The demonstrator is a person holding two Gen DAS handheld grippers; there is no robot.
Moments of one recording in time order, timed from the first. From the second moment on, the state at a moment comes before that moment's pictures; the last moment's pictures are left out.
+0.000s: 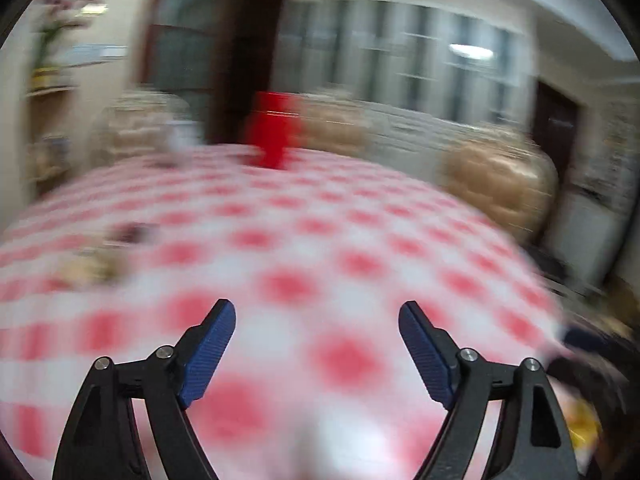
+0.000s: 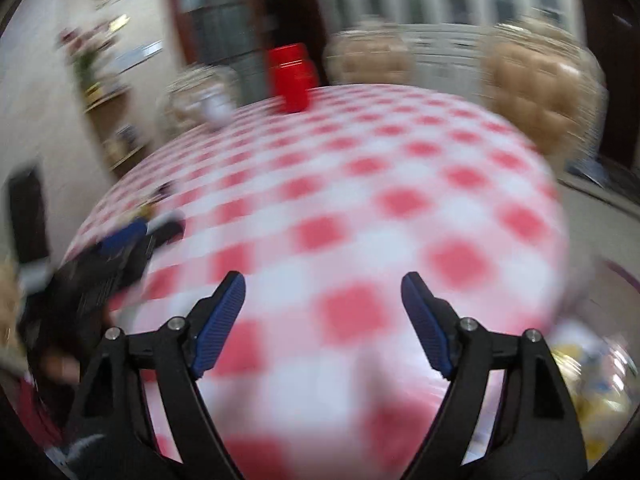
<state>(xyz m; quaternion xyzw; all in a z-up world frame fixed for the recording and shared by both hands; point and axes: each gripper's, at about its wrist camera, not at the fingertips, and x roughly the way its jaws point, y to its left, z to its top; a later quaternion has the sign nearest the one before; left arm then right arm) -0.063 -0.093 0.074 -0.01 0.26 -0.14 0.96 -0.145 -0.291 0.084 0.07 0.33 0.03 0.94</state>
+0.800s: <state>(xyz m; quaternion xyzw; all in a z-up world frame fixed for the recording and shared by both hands) 0.079 0.183 0.024 -0.24 0.31 0.16 0.91 0.143 0.000 0.016 -0.03 0.43 0.15 0.89</state>
